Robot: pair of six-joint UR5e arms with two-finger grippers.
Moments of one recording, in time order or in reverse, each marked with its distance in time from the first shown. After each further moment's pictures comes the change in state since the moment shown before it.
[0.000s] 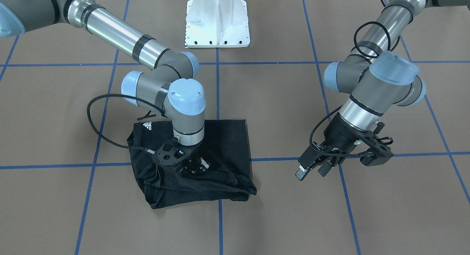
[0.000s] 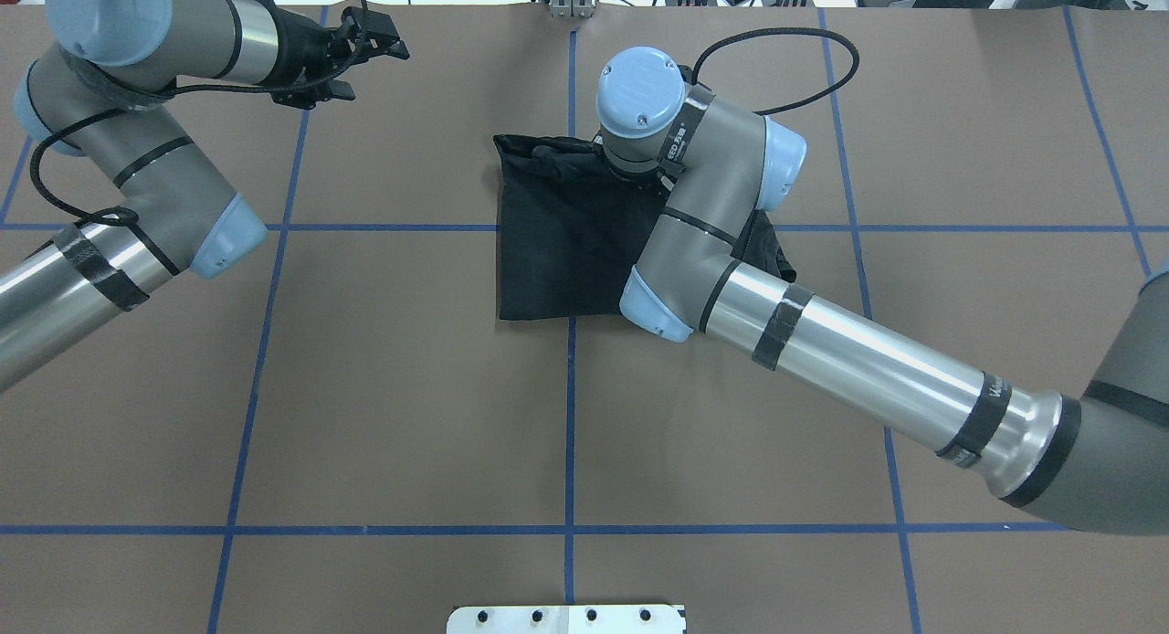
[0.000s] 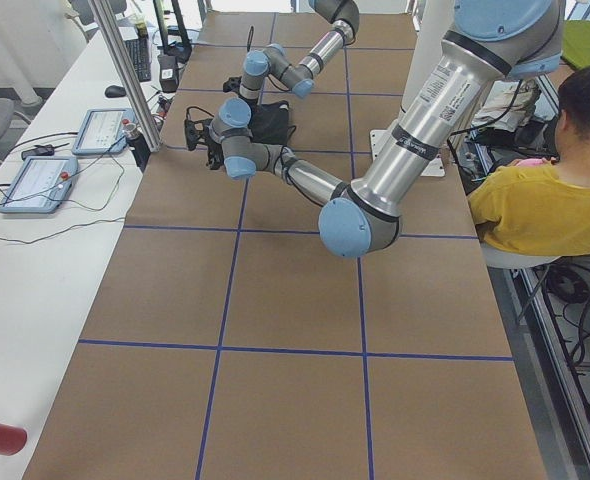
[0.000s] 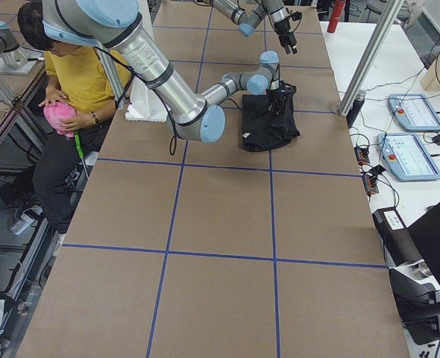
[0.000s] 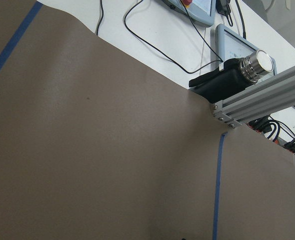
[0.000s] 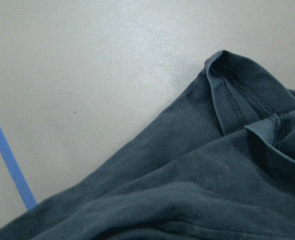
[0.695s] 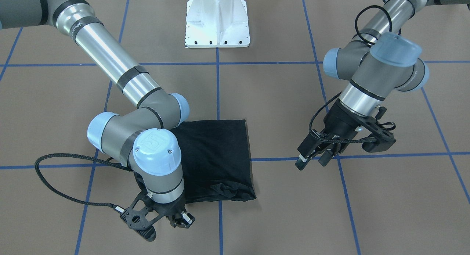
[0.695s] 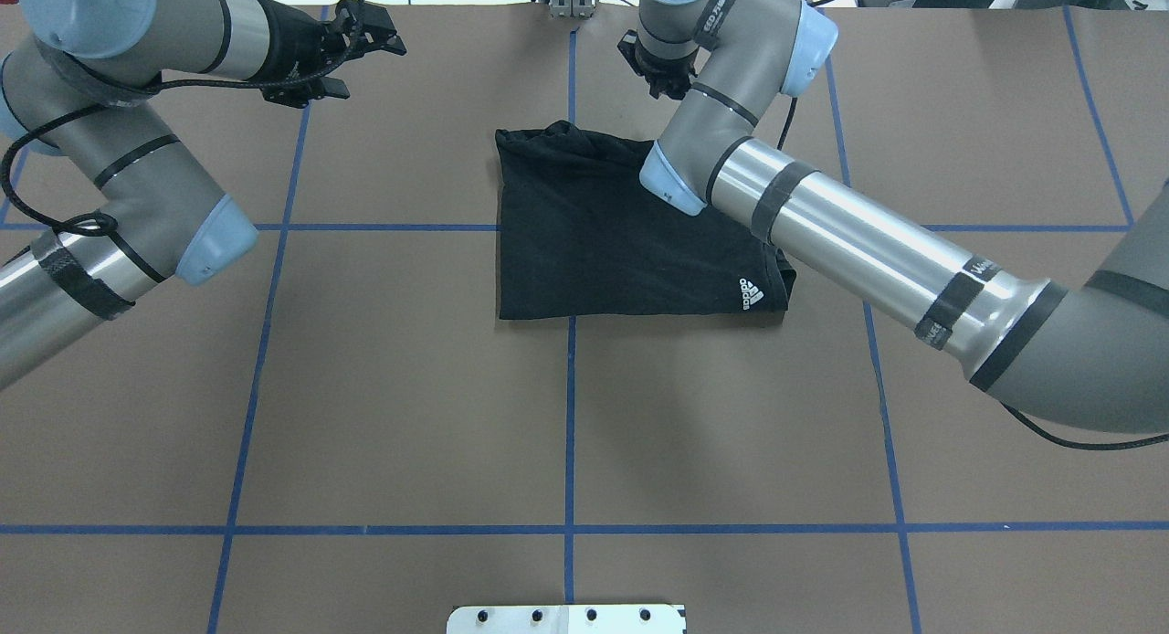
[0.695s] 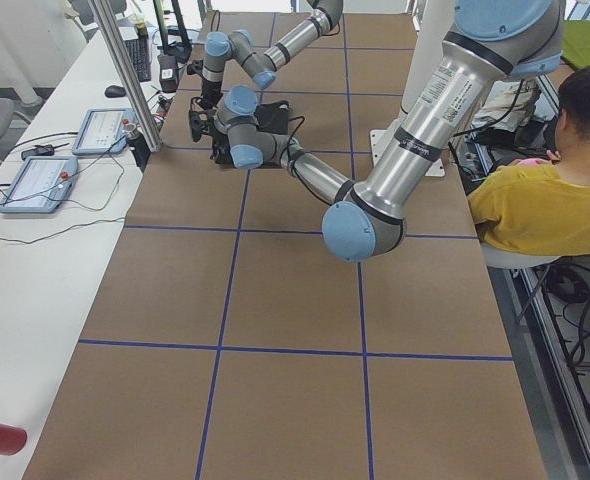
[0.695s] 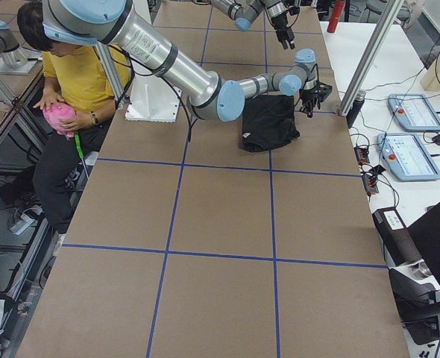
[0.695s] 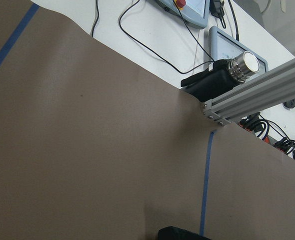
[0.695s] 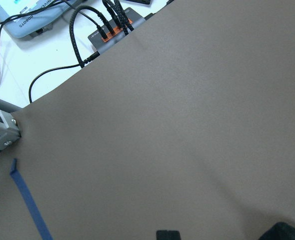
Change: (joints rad) left arm -0.001 0.022 -0.107 0.107 0.005 -0.003; right arm 0.154 0.189 -0.331 0.145 0.094 -0.079
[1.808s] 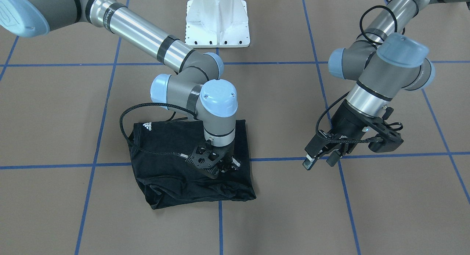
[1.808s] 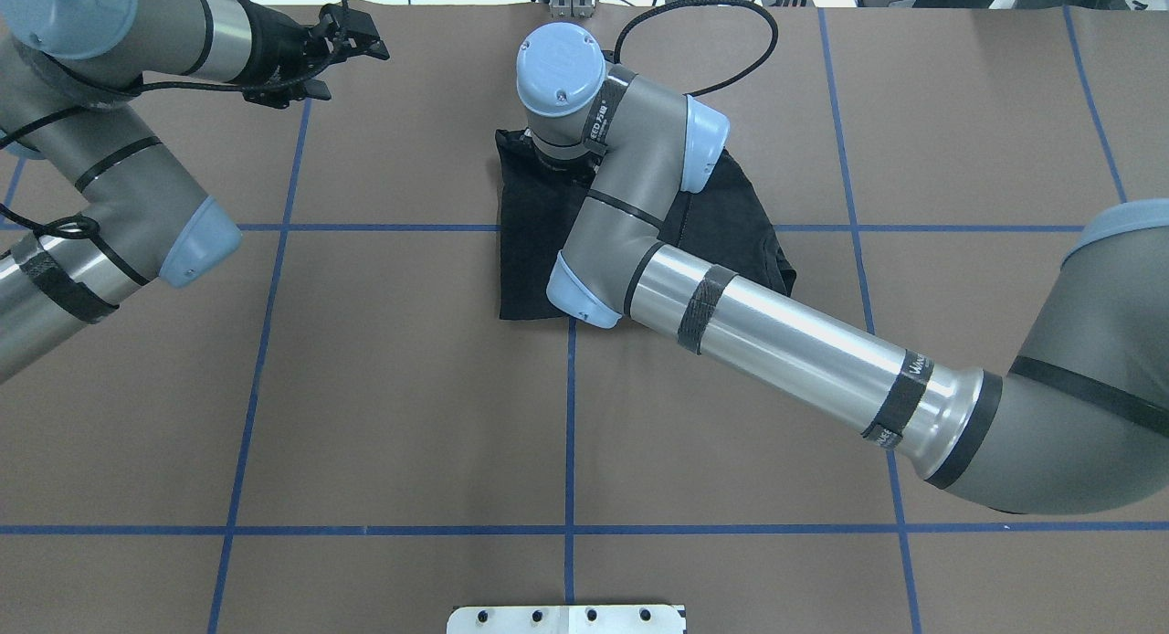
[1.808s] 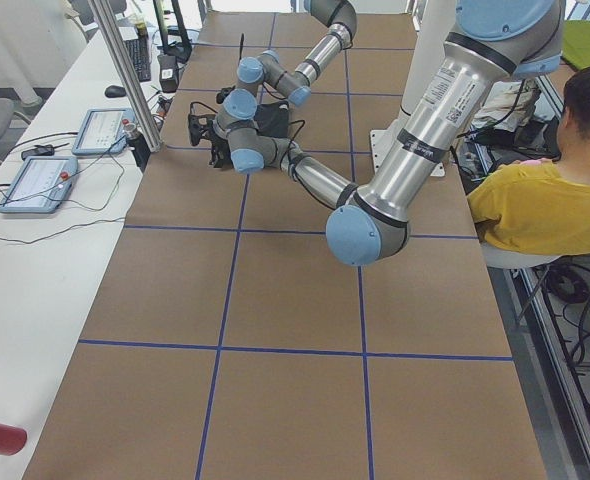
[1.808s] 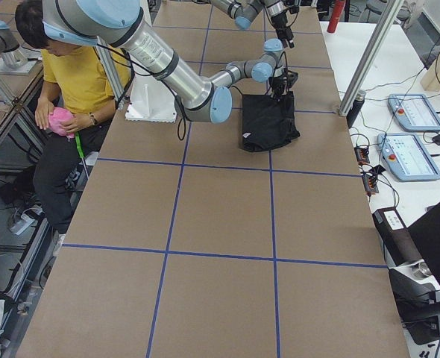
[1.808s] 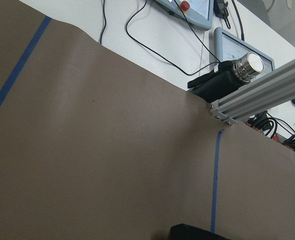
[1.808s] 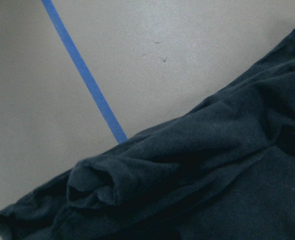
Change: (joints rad) left arm -0.012 0.027 -0.008 0.006 -0.006 0.049; right arm -0.197 -0.038 0.209 -0.147 -0.079 0.043
